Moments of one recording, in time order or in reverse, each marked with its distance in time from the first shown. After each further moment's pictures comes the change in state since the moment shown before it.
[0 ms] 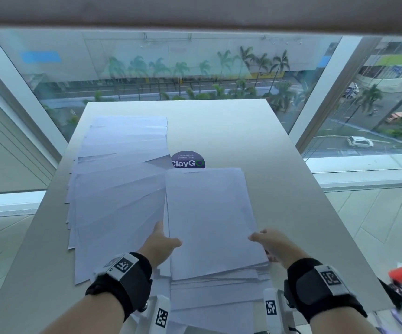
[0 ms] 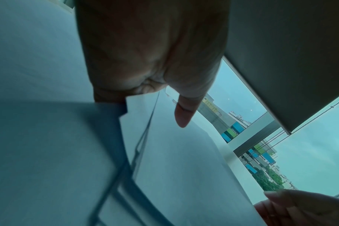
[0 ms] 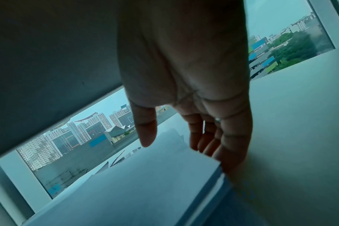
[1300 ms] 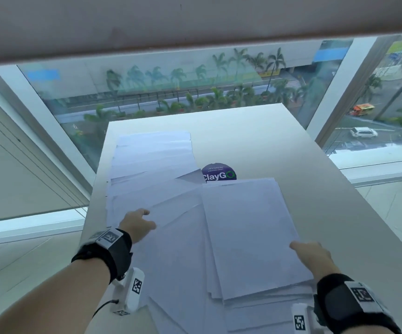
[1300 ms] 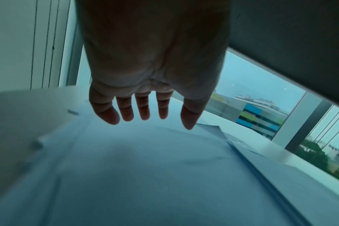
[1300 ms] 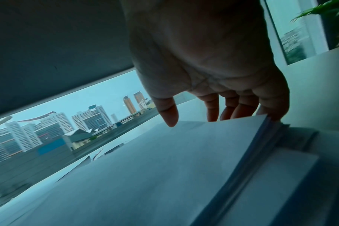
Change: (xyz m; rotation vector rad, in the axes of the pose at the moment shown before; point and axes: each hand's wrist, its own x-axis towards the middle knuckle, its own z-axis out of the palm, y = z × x) left_hand 0.075 -0.007 -0.176 0.415 0.167 0.037; right_hand 0.004 -0.021 0.044 -0.088 0.355 0.315
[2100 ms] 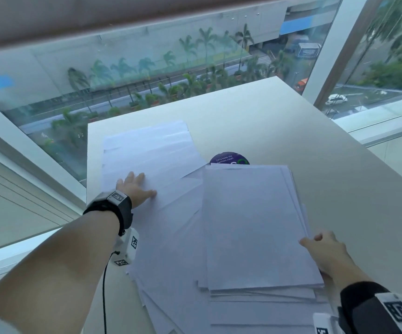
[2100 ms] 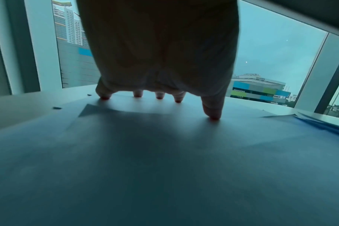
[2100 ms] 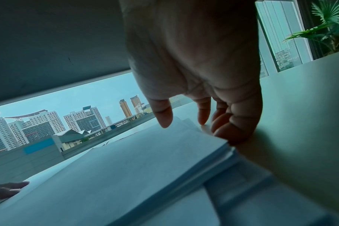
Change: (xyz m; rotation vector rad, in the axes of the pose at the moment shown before) left_hand 0.156 0.013 -0.051 0.570 0.009 0.150; right_hand -0.033 -0.017 0.054 0.117 0.057 -0.023
